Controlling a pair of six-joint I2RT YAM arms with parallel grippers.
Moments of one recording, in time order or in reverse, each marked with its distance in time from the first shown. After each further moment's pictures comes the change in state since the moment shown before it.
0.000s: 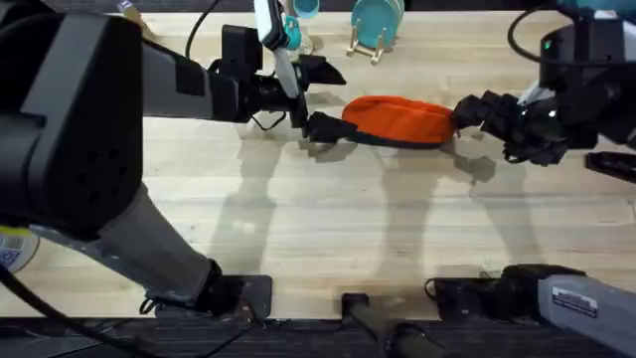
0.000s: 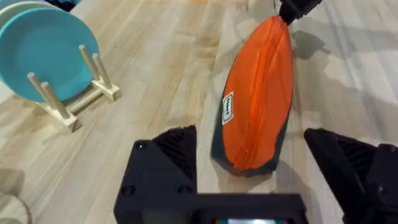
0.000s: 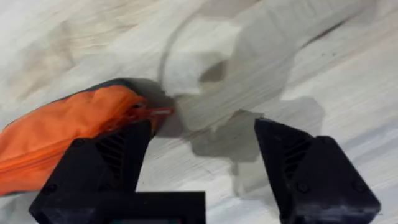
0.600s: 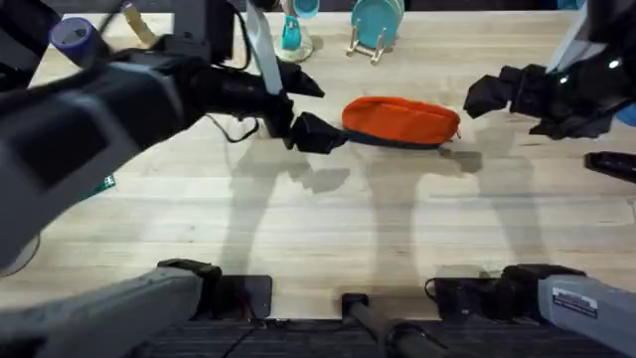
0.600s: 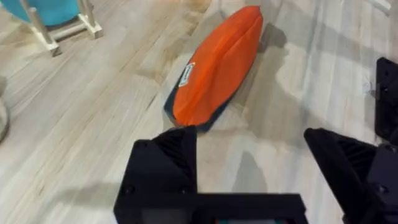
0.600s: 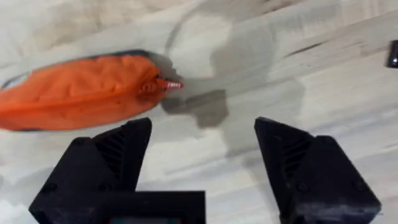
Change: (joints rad) left arm 0.000 -0.478 0.000 -0.687 -0.227 -0.083; right arm 0.001 -0.002 0.293 -0.355 -0.019 -0.218
